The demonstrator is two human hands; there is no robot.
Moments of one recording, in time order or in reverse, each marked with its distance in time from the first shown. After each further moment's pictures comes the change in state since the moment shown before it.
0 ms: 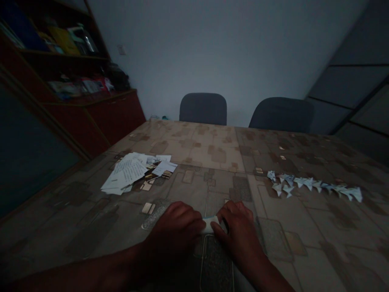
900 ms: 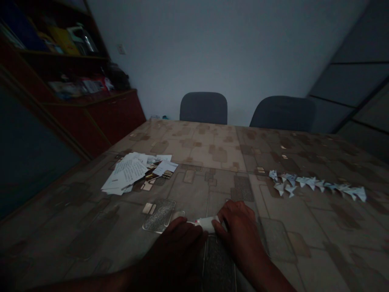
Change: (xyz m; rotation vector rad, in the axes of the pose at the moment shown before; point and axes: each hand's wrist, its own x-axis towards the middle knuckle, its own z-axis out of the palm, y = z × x) left_hand -0.027 0.010 0.015 -0.030 -0.127 0.052; right_hand 0.003 -0.001 0.000 -0.036 -0.003 -0.016
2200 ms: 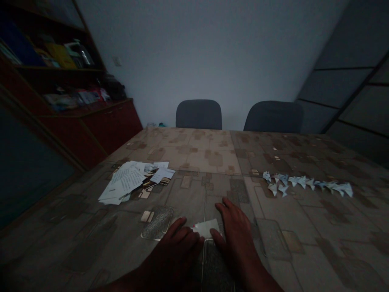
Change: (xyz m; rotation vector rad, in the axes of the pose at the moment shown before) left_hand 0.002 -0.009 0.002 0.073 -0.053 0.068; right_hand -0.018 0.020 0.034 -0.045 0.191 0.029
